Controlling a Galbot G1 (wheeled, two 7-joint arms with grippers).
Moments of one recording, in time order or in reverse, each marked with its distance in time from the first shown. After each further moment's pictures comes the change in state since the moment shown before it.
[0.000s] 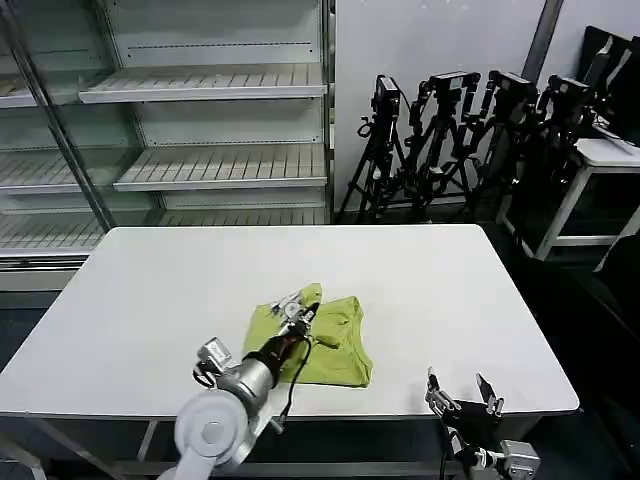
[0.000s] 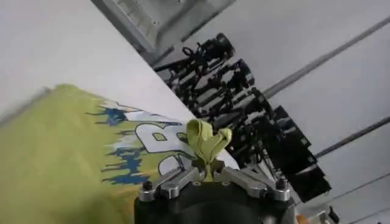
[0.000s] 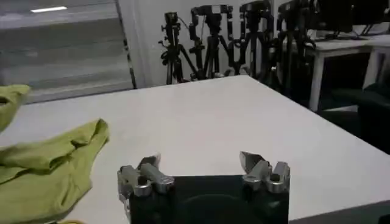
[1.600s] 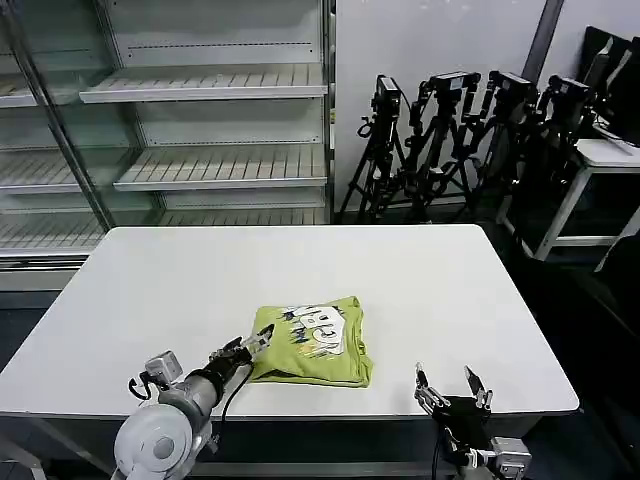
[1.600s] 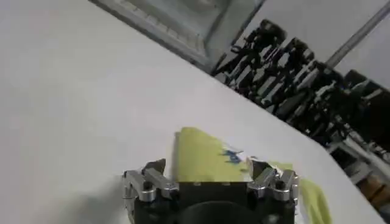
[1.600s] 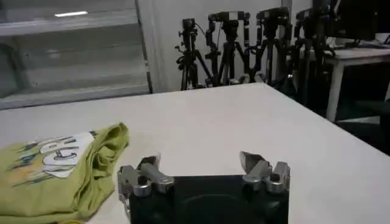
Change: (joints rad) left arm 0.115 0.179 -0.183 -0.019 0.138 0.161 0.007; right arm 0.017 -0.051 -0.031 0.018 -0.001 -0.002 -0.003
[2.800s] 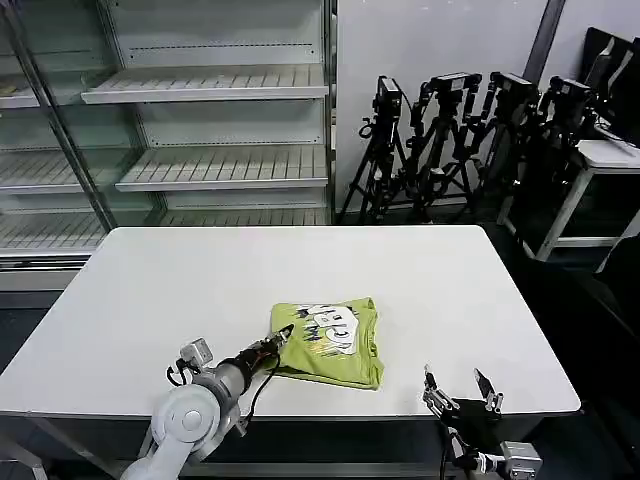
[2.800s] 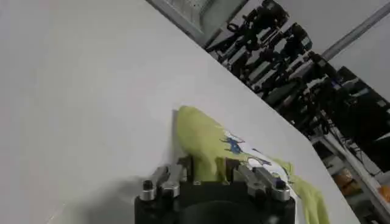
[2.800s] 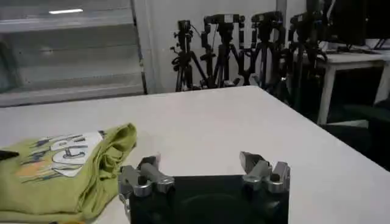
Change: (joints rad) left arm -0.119 -0.027 0.103 0.120 -0.163 0.008 -0.032; right arm -0.030 0.004 0.021 0.026 -0.006 -0.006 0.004
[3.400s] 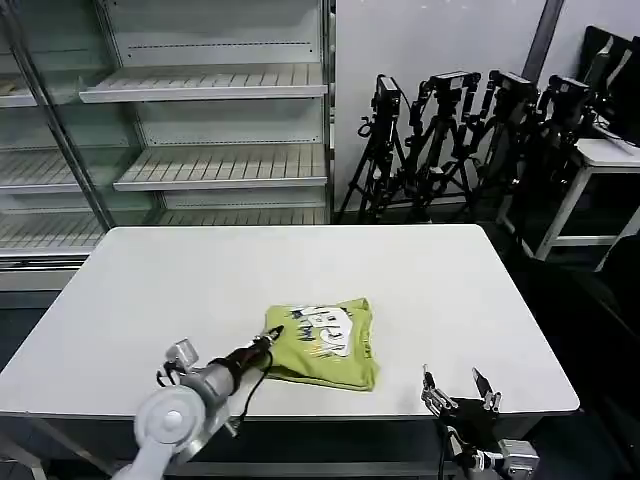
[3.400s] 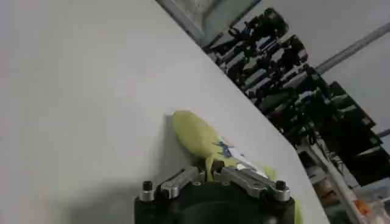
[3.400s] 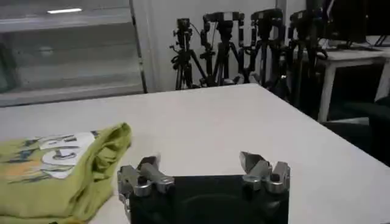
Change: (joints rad) left arm 0.040 -0.003 -0.116 -0.063 -0.105 -0.006 -0.006; right arm 0.020 0.002 -0.005 -0.017 0.013 0.000 -0.001
